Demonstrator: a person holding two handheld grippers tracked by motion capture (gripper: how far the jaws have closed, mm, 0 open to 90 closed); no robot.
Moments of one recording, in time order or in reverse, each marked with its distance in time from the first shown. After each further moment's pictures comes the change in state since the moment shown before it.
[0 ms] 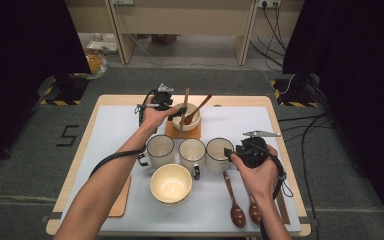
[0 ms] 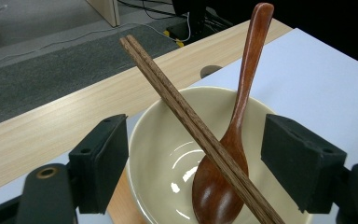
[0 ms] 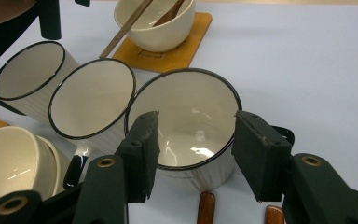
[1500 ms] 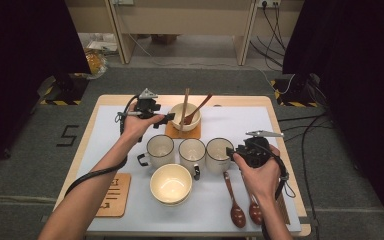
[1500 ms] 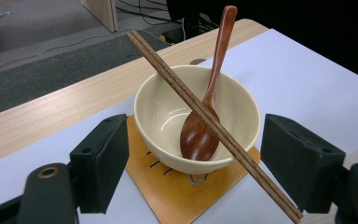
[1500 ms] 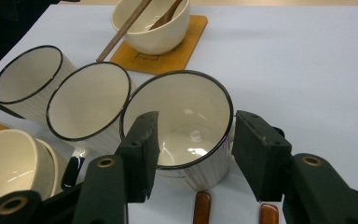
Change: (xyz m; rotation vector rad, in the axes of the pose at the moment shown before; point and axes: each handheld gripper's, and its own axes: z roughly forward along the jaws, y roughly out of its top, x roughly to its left) left arm -0.005 -0.020 -0.070 -0.039 -0.013 0.002; right arm -0.005 0.000 -0.004 -0.008 -0.003 0.012
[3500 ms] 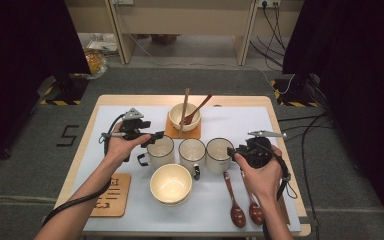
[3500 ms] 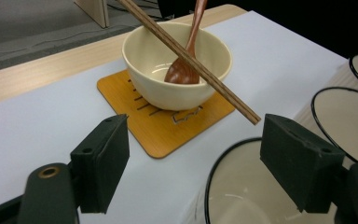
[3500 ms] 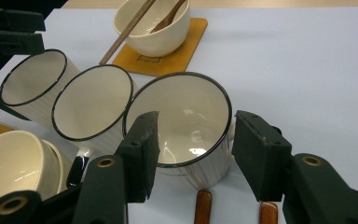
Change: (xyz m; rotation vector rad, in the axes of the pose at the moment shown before) left arm -0.010 -0.057 -0.045 -0.004 -0.043 -0.004; right arm 0.000 0.000 -0.005 -0.007 0.007 0.012
